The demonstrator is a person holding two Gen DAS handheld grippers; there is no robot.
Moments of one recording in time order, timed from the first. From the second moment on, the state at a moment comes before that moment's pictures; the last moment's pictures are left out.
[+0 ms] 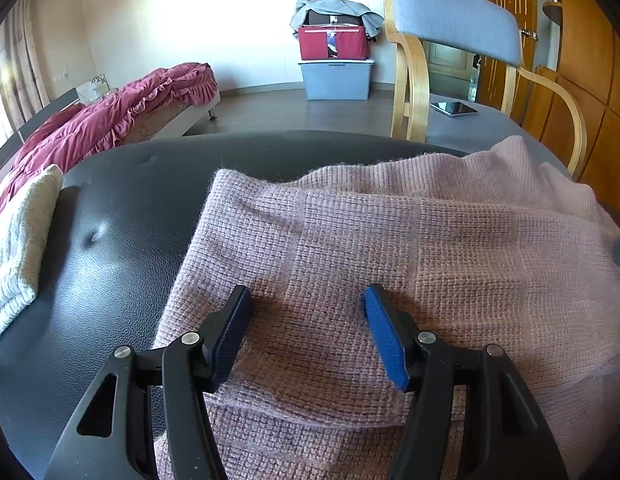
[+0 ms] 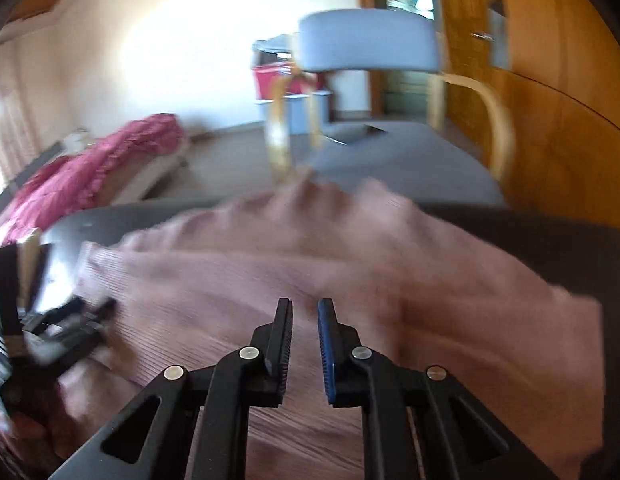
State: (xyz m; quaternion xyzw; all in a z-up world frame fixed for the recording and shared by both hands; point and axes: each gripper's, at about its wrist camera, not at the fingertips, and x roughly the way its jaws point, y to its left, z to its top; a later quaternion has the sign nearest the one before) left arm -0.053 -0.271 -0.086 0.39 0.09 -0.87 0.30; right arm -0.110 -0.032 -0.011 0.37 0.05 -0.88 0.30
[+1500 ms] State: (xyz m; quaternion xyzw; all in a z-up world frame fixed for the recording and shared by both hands) left arm -0.052 -0.275 -0.082 0.37 0.15 -0.89 0.23; right arm -0.326 -0.054 -0.056 0.49 0.06 -0.83 0.27
